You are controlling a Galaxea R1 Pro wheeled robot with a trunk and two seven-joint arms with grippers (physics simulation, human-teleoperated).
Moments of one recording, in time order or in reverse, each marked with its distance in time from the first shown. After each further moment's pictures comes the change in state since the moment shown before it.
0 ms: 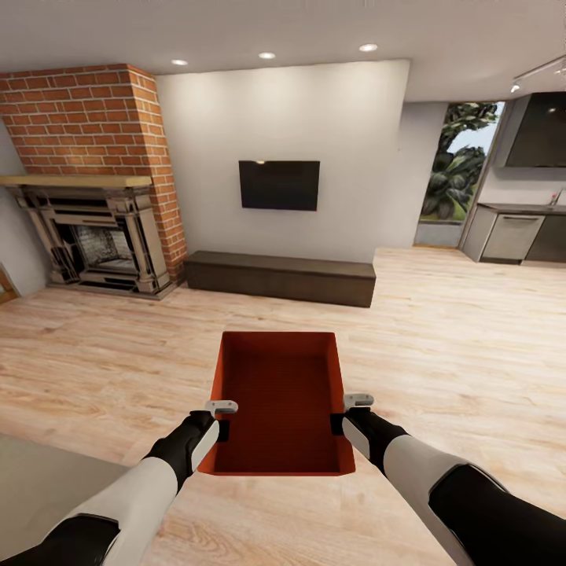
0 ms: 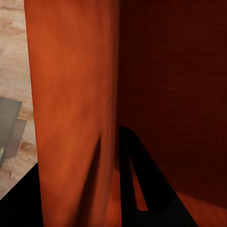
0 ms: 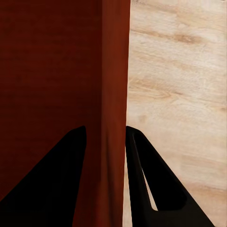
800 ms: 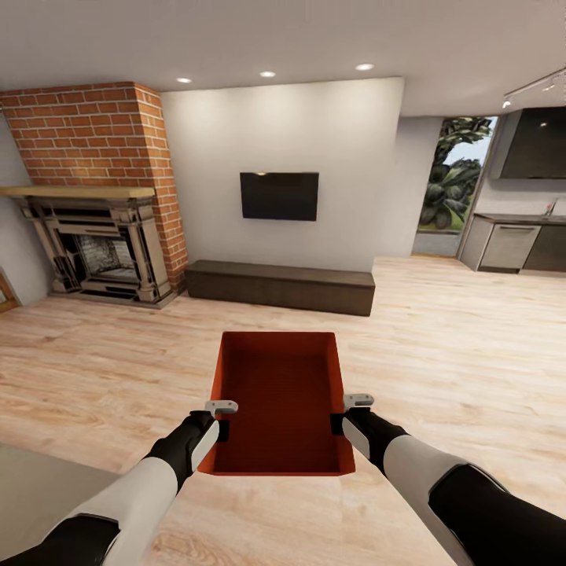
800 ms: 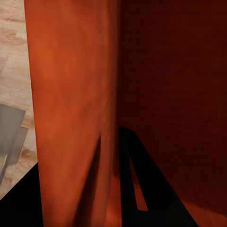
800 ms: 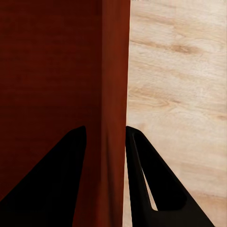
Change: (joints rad) left arm 0.000 0.000 0.000 0.000 0.000 0.000 0.000; right arm 0.000 0.000 0.000 0.000 0.000 0.000 0.000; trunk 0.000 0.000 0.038
